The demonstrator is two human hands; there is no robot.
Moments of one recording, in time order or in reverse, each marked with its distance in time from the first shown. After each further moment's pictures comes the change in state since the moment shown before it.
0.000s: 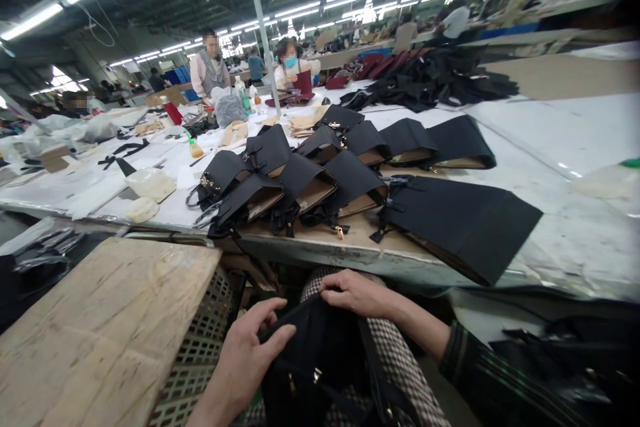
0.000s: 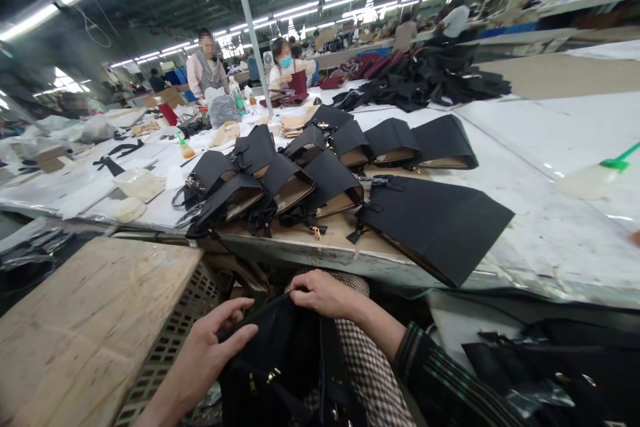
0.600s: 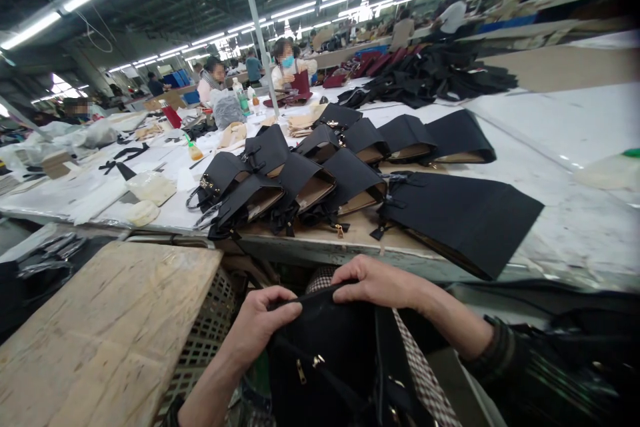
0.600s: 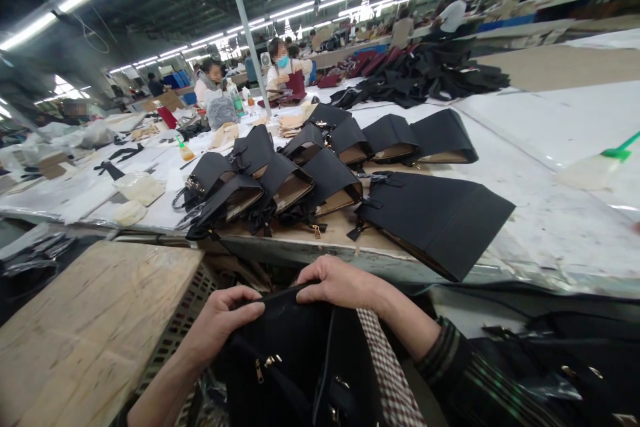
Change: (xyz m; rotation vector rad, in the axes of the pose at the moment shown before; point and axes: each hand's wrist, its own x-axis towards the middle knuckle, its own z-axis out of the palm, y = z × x) left_hand 0.036 0.002 0.008 -0.381 -0.198 -0.055; right_hand -0.019 -0.017 -0.030 0.039 -0.069 0.031
